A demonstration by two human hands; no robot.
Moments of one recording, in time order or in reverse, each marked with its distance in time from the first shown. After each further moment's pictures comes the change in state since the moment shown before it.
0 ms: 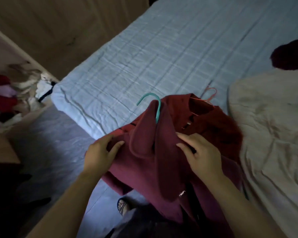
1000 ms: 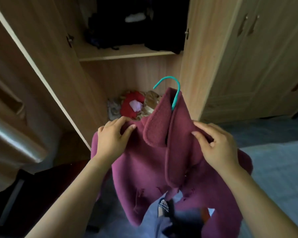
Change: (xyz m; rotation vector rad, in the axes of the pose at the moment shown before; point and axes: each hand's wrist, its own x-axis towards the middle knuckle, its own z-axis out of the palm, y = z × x) left_hand 0.087 -0.519 -0.443 0.120 0.721 -0.329; right_hand 0.295 -0.555 0.464 0.329 -0.130 -0.724
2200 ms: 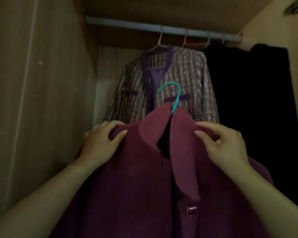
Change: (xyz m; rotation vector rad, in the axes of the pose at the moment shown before) left_hand 0.896 -0.214 -0.158 0.003 0.648 0.381; right_hand 0.877 -0.021 0.308 0.060 0.509 -0.326
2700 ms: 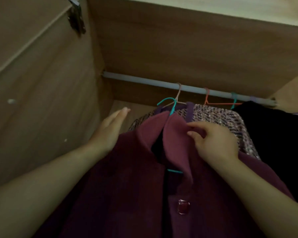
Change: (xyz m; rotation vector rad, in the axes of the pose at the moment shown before) left_hand 0.211 -0.012 0.022 -0.578 0.249 -0.025; right_hand 0.223 0.007 0.116 -0.236 0.068 -0.203
